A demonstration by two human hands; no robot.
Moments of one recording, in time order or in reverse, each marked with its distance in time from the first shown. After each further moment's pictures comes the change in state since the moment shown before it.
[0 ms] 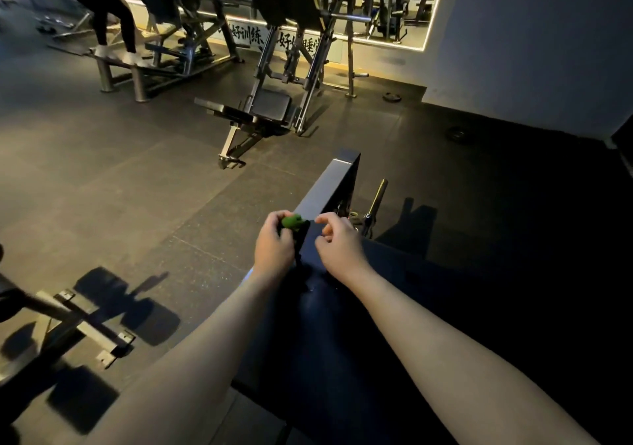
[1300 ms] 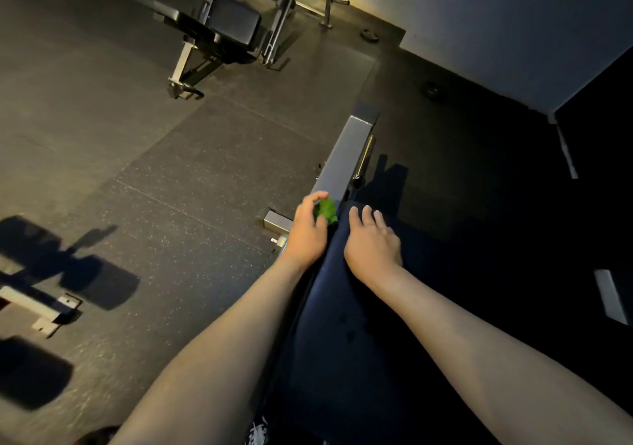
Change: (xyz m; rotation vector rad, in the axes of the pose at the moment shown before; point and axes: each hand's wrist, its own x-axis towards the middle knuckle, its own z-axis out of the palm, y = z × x) left_hand 0.102 -0.113 0.003 -0.135 -0.359 -0.015; right_hand 0.056 0.002 0.093 -1.082 -0.175 0.279
